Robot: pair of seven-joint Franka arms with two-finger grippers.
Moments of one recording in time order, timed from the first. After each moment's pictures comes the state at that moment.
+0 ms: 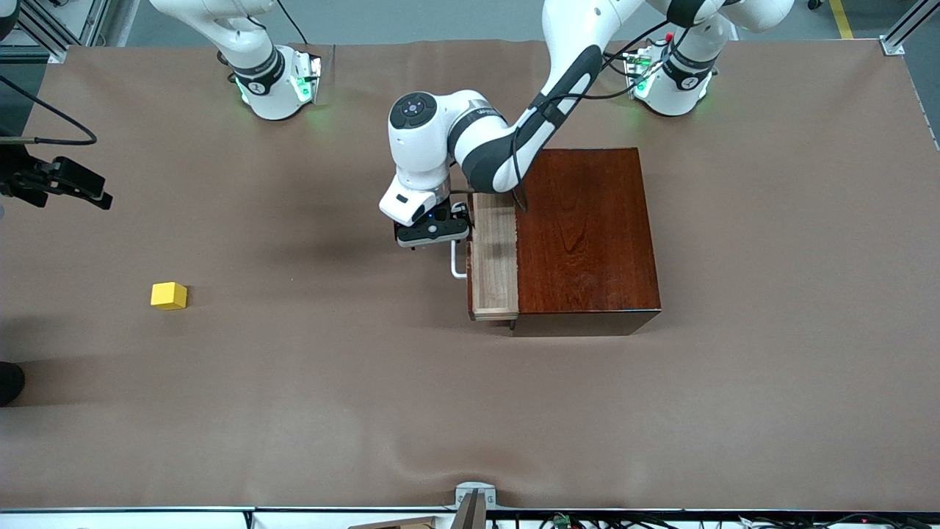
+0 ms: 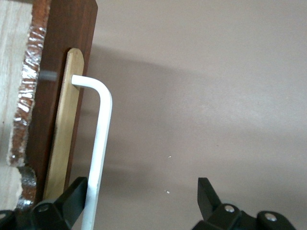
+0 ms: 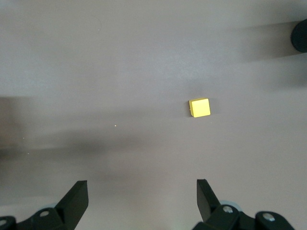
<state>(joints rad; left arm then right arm) -0.89 0.75 -0.08 -1.31 0.24 2.18 -1.24 0.00 0.02 -0.05 -1.53 0.01 1.52 0.01</state>
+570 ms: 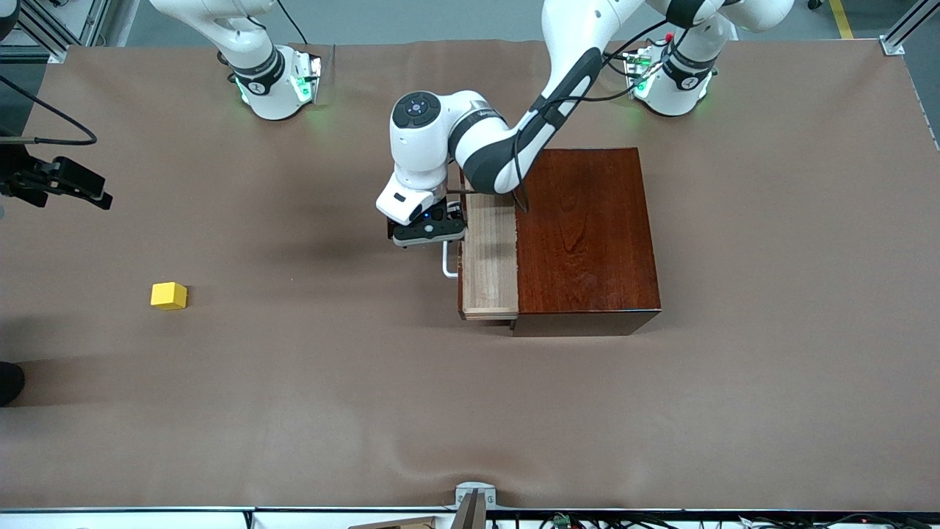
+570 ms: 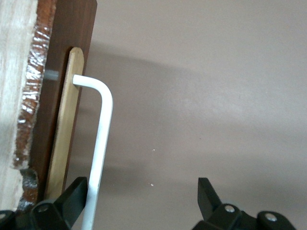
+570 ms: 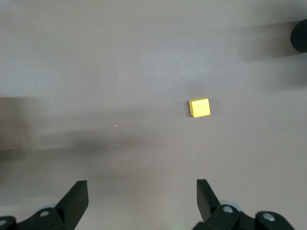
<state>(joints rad) -0.89 0.76 -0.08 -1.31 0.17 2.23 -1.20 0.00 0.02 -0.05 -1.53 0.01 1.52 0.01</state>
